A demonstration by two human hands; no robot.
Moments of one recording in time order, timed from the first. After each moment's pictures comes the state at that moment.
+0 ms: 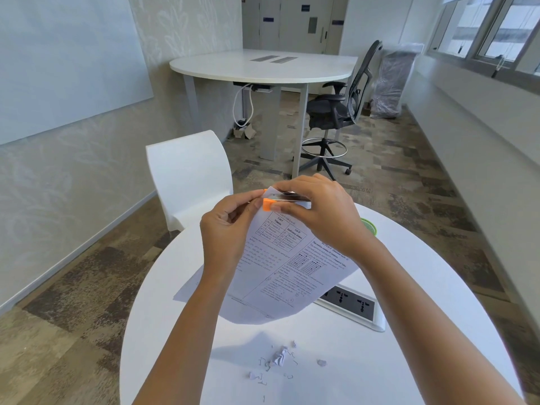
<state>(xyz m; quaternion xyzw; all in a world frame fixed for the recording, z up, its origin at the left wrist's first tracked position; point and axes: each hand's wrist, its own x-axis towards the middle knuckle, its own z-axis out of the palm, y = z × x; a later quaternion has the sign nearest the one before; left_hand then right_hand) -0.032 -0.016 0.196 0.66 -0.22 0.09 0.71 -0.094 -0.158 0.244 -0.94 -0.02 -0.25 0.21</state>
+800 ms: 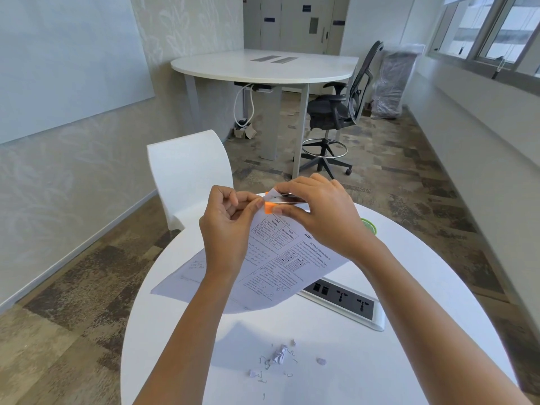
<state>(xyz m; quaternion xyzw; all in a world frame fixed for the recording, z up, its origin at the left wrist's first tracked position) -0.035 -0.017 0.197 0.66 -0.22 0.15 0.70 -0.092 -0.160 0.238 -0.96 -0.03 -0.26 0.12</state>
